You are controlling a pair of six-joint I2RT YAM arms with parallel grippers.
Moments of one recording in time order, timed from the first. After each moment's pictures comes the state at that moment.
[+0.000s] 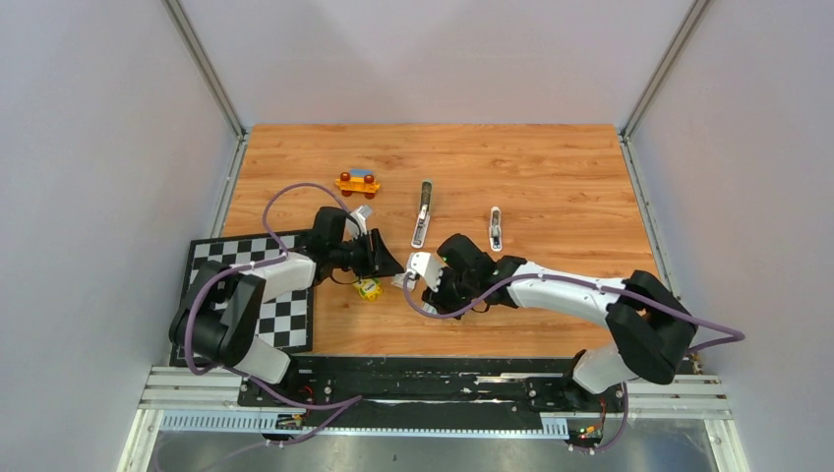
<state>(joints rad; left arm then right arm) -0.33 1.52 0.59 0.19 0.68 -0.68 0.91 1.48 0.82 -0.30 -0.27 -0.38</state>
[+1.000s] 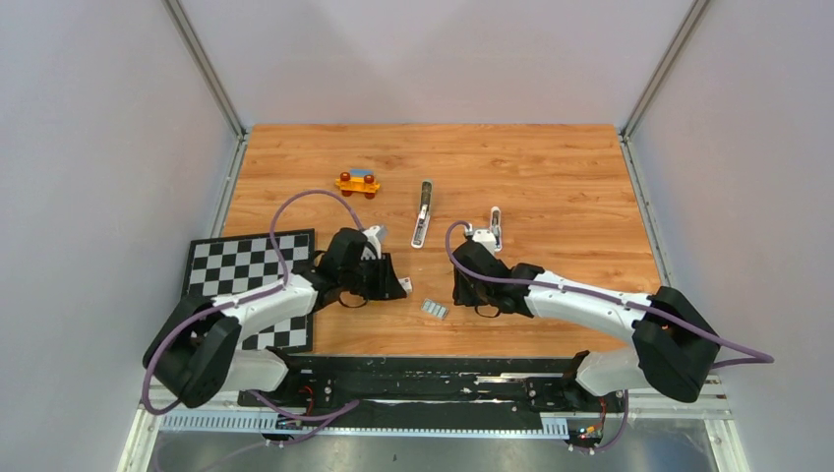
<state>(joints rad) -0.57 1.26 0.52 -0.01 0.35 -0.60 0.91 1.32 0.74 -0.35 0.24 0.71</state>
